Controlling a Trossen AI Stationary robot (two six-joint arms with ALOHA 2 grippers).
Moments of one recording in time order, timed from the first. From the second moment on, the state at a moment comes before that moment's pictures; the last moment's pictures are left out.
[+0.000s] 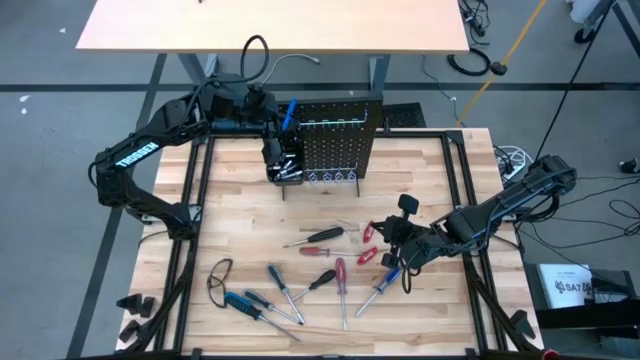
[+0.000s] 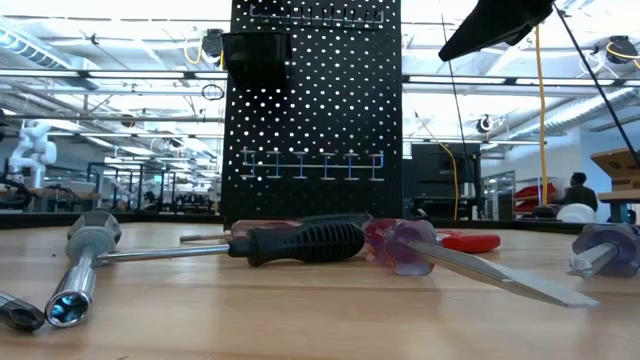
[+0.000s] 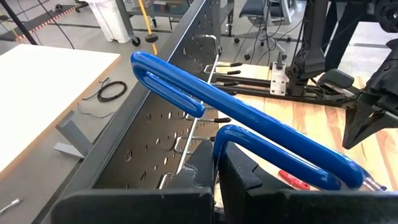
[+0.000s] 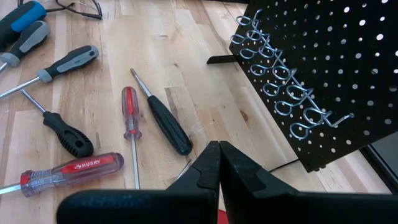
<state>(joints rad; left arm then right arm) 0.37 1.39 1.77 -0.82 0.05 0.12 0.48 1.27 0.95 -0.53 0.76 0.43</state>
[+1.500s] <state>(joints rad) 0.35 1.48 1.77 -0.72 0.16 0.13 0.48 1.27 0.95 -0.53 0.75 0.43</state>
